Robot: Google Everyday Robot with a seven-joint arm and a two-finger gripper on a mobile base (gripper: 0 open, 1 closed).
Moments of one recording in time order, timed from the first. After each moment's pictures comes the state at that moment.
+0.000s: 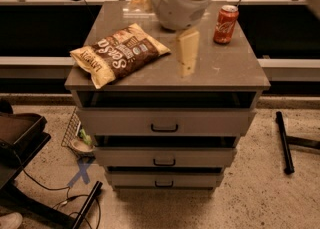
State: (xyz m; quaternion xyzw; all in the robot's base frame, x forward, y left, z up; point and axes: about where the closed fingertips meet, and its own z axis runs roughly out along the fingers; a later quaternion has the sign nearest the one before) arm 0.527 0.000 0.981 -0.88 0.41 -0.07 0.22
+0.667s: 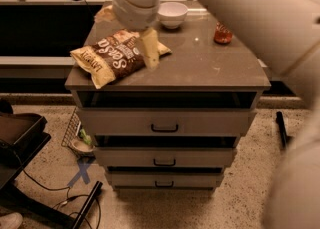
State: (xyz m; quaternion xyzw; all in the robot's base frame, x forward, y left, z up) arm 0.608 0.076 0.930 -0.92 0.32 -0.06 0.20
